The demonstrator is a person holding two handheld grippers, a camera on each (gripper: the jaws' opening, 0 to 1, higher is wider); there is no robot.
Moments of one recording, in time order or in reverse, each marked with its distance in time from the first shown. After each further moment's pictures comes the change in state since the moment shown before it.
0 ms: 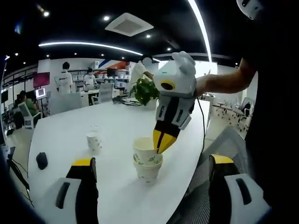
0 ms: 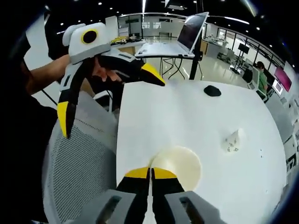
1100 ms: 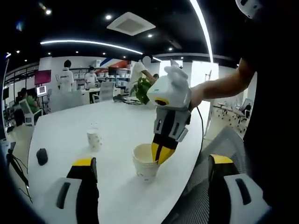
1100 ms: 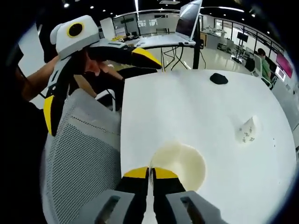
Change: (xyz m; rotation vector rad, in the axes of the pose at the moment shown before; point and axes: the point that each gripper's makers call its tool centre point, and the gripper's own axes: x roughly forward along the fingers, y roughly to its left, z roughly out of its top) left arm -0.007 -0.002 -0.007 -0.021 0.006 0.008; right arm 0.031 0.011 -0.013 0.079 0.024 0.071
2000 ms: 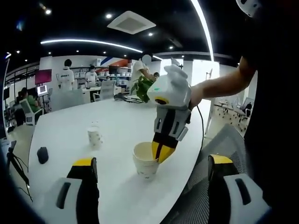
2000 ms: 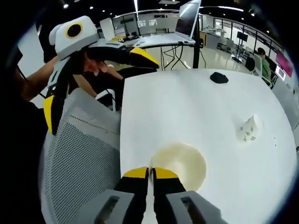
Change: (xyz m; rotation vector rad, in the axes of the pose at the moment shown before) left arm -0.001 0.001 -0.005 0.001 0.013 0.008; right arm 0.003 0.000 -0.002 -0.013 -0.001 0.001
